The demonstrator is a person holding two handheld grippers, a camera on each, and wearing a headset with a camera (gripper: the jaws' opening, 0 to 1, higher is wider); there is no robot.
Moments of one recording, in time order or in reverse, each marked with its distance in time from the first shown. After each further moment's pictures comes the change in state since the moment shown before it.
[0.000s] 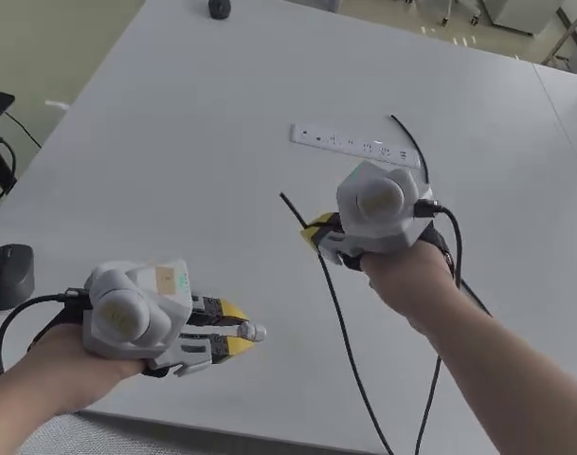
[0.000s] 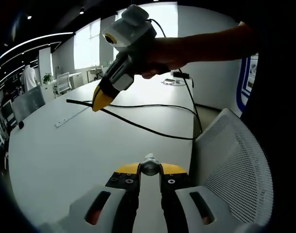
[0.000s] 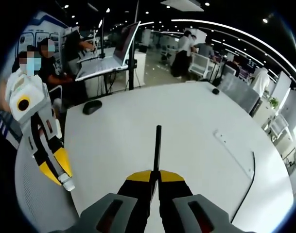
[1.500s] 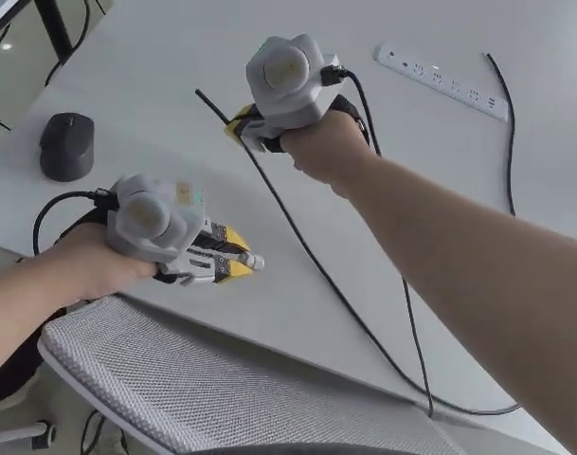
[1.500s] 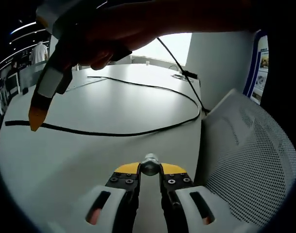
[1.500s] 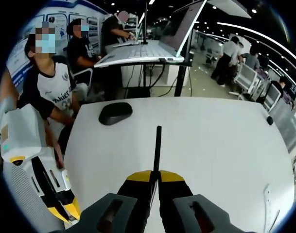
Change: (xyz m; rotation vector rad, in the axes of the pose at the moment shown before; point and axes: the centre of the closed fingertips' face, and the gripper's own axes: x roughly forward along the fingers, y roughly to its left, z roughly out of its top) left arm -0.010 0.032 -0.106 -0.162 0.005 0.014; right arm 0.168 0.129 0.074 -0.256 0.034 0.309
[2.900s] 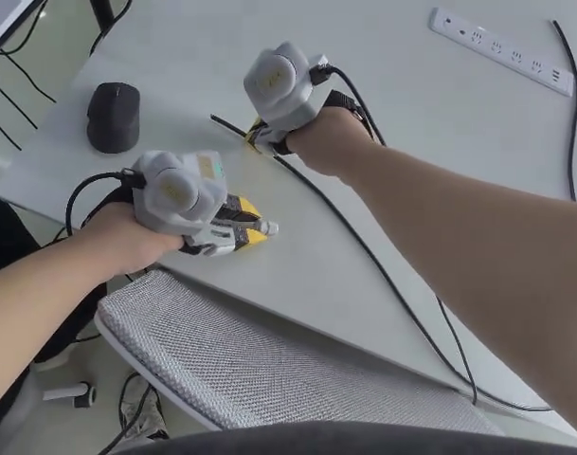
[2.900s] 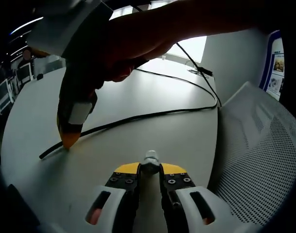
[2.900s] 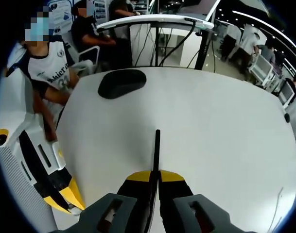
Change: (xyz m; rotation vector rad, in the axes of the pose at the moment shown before) left arm -0.010 0.036 -0.045 -0.057 0.044 0.114; right arm 0.062 0.031 -0.043 -0.053 0.178 0.074
